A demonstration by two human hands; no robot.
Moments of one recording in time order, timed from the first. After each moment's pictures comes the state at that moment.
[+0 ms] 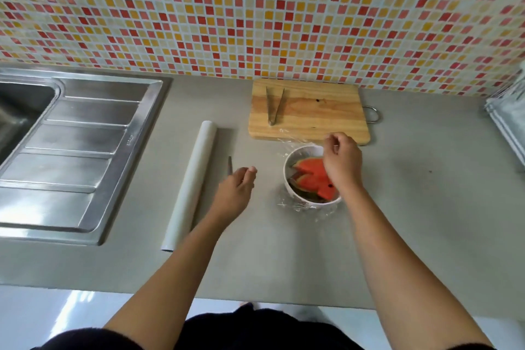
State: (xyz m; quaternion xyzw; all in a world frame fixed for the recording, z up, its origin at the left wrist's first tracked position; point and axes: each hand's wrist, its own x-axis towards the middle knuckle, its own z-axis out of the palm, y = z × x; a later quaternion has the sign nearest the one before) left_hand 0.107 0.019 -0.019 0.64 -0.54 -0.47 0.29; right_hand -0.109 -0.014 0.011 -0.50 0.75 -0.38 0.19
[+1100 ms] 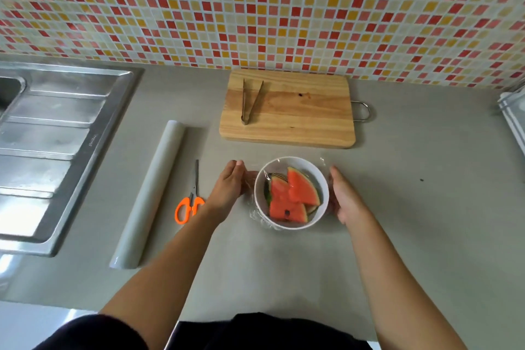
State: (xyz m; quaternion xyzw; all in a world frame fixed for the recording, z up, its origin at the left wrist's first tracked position) left_hand 0.029 -0.029 -0.050 0.57 -0.38 -0.62 0.37; right_hand -0.206 -0.026 -0.070 -0.21 0.72 -0.32 0.59
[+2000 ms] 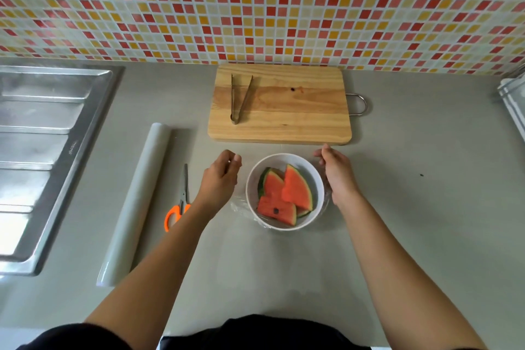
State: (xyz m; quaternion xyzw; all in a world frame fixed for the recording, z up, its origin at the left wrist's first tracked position) left_hand 0.032 -0.050 -0.046 0.65 -0.55 -0.44 0.28; right_hand -0.205 -0.058 -0.061 -0.28 0.72 -0.42 0.48
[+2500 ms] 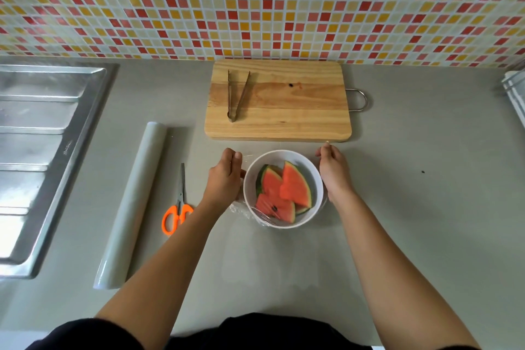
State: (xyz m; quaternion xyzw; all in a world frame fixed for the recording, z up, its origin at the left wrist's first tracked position) left_hand 0.016 -0.056 -0.054 0.67 -0.54 -0.42 0.28; right_hand -0.198 -0.060 -0.060 -0.32 0.77 -0.37 0.41
